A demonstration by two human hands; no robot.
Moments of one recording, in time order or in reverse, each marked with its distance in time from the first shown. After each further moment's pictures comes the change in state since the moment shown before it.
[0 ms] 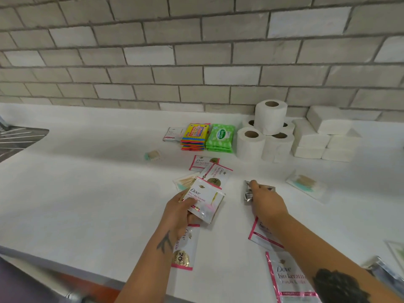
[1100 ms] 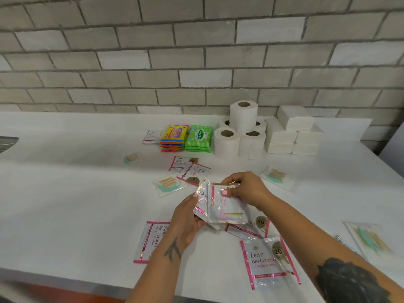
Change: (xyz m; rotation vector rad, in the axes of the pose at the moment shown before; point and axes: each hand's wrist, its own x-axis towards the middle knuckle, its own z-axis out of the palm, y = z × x) left_hand -0.030 -0.019 0.066 -0.159 -0.127 -0.023; right_hand -0.020 0.007 -0.057 0.817 -0.077 0.047
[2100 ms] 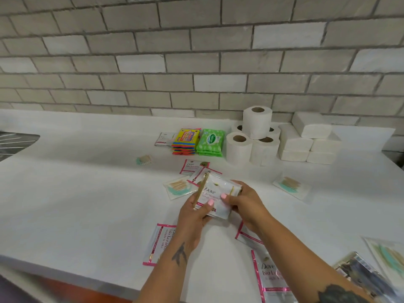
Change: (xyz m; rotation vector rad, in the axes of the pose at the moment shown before) left_hand 0.008 -0.001 -0.010 -0.026 -0.063 0.216; right_hand -0.003 -0.002 0.048 0.856 -0.015 0.128
